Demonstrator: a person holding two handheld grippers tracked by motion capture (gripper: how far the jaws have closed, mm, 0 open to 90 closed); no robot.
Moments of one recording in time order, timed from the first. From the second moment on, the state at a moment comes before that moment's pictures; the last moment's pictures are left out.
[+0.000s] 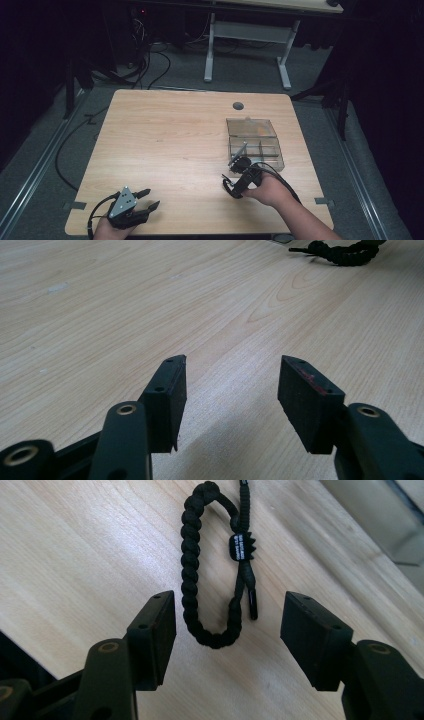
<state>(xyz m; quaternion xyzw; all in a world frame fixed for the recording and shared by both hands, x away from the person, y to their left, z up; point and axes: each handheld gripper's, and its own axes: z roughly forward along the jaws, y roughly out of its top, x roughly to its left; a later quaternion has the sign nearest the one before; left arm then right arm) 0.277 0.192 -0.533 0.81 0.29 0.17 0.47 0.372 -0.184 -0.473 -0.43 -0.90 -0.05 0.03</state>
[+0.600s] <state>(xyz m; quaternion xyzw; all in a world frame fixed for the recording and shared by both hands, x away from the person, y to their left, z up) 0.277 0.191 -0.533 0.82 0.29 0.17 0.47 0.379 -0.167 -0.490 -0.41 -0.91 -0.02 0.02</state>
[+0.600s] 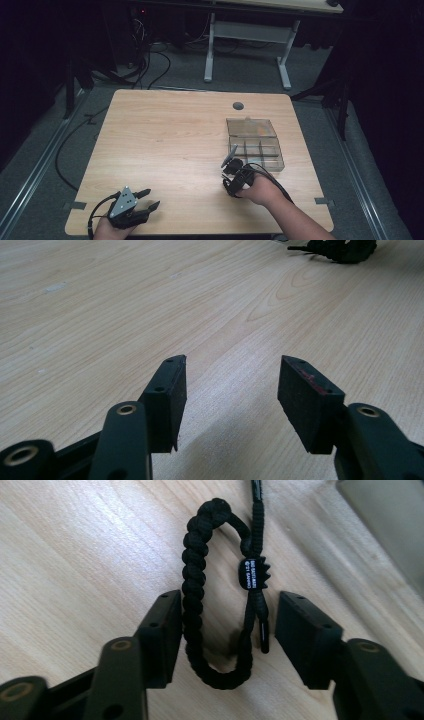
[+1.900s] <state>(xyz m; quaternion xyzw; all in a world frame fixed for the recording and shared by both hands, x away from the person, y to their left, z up) 0.277 0.191 -0.533 0.82 0.29 0.17 0.47 0.380 -0.196 -0.468 -0.40 -0.91 -0.02 0.01</state>
